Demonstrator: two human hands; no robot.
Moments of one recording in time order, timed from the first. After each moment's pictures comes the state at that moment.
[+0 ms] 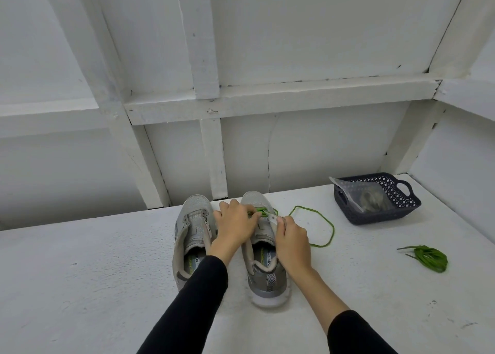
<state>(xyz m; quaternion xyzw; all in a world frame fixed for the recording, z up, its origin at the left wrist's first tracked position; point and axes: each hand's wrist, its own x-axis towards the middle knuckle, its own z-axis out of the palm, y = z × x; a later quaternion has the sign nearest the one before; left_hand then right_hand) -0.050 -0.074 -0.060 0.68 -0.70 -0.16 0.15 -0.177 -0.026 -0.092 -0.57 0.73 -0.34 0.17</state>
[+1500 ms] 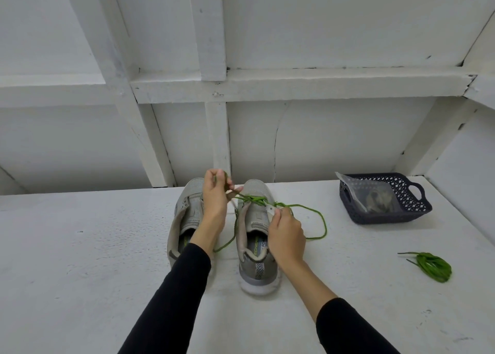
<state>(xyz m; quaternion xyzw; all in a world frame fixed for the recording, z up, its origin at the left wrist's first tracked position) -0.039 -0.078 -0.047 0.48 -0.33 -0.47 0.66 -0.177 -0.027 -0.089 -0.57 0.74 -0.31 0.15</state>
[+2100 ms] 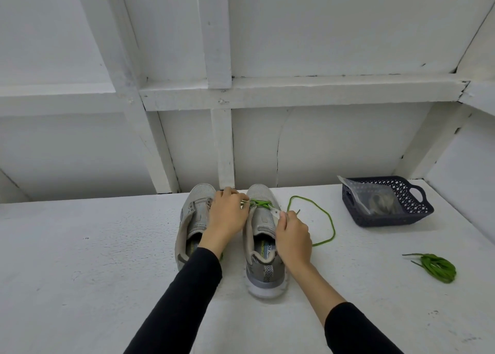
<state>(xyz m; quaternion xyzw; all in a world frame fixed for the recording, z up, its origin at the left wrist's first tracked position) -0.027 -0.069 -0.063 0.68 -0.70 -0.13 0.20 -0.177 -0.024 -0.090 -0.56 0.74 -0.33 0.18</state>
